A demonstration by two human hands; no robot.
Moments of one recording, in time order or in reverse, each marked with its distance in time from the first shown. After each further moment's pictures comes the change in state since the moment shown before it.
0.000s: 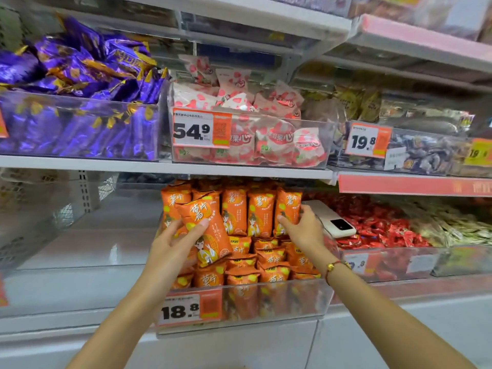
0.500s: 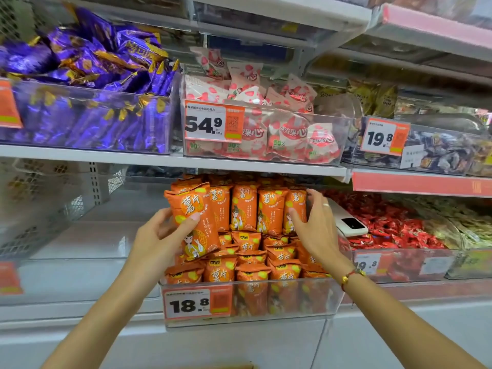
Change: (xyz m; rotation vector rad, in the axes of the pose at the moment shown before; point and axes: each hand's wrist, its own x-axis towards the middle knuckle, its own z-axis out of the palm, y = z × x) left_hand 0.002 0.008 -0.029 0.152 0.036 0.093; right_hand -0.005 0.002 0.001 -0.135 0.177 -0.299
